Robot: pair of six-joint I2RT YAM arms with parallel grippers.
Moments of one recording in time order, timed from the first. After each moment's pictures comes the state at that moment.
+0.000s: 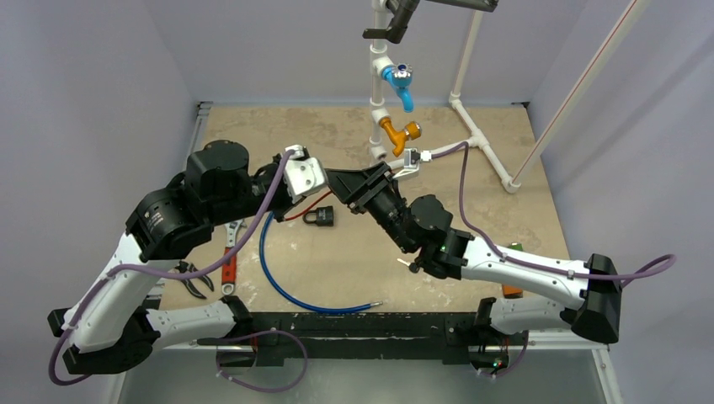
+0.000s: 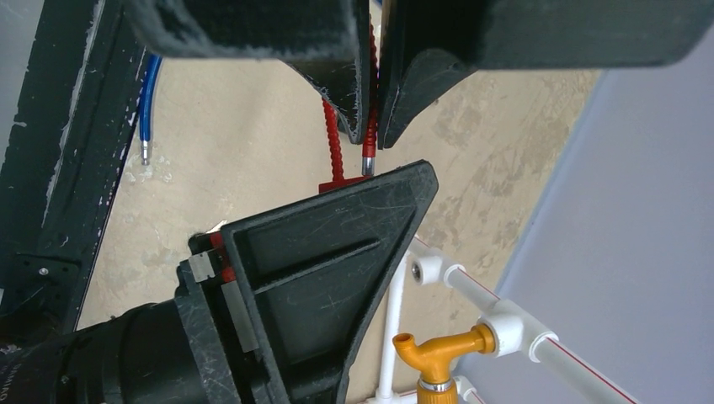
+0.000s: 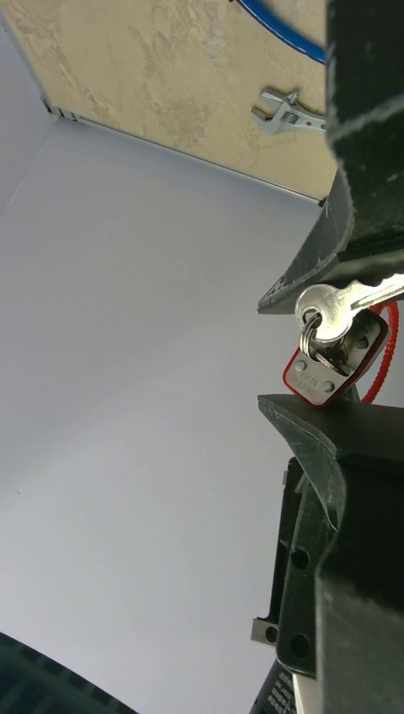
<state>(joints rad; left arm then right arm) -0.87 1.06 1.64 -0.96 0.12 0.41 1.16 1.20 0.96 0.51 0.46 1.09</state>
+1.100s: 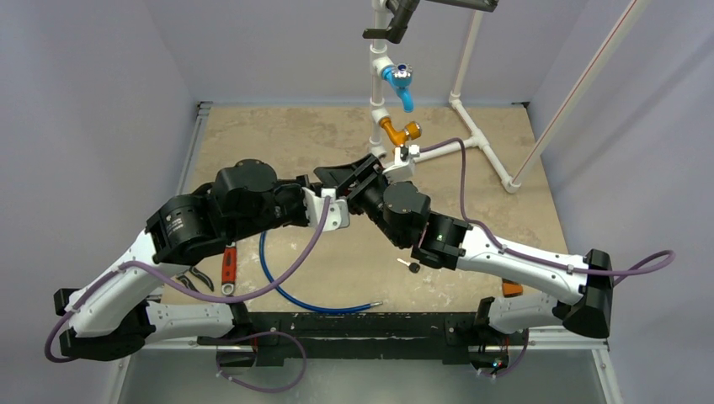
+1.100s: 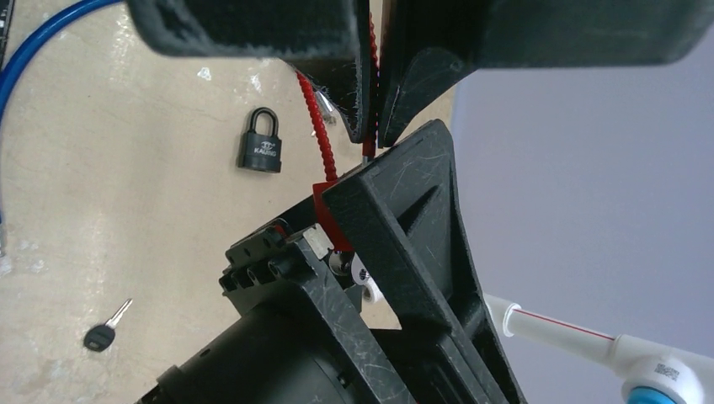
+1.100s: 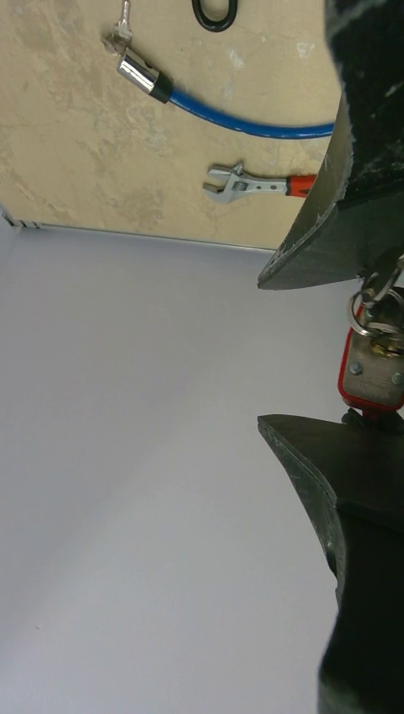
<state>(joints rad) -1.05 1.06 1.59 -0.96 -0.13 0.71 1.16 1.27 1.13 0.11 0.55 1.25</state>
